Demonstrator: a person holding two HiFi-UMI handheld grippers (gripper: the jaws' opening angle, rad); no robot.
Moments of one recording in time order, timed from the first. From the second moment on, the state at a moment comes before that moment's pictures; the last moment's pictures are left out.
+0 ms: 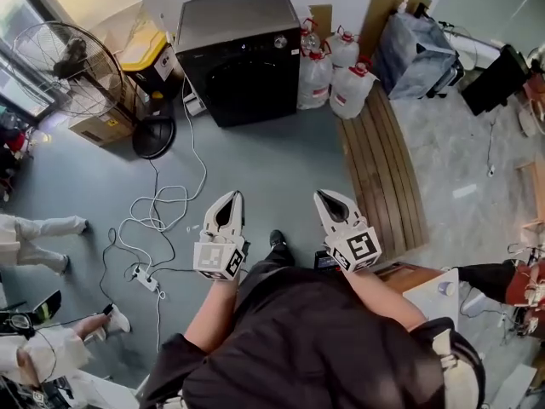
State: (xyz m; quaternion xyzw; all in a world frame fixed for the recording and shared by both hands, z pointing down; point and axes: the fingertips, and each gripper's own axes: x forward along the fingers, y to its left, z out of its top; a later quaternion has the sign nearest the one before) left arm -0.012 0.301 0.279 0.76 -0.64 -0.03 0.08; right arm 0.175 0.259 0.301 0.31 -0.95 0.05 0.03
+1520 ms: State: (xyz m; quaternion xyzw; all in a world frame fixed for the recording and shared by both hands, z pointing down) left arm -0.146 -0.228 0.423 0.76 -0.63 0.02 0.12; right arm -0.013 -0.291 0.425 0.29 -0.91 0.30 -0.08
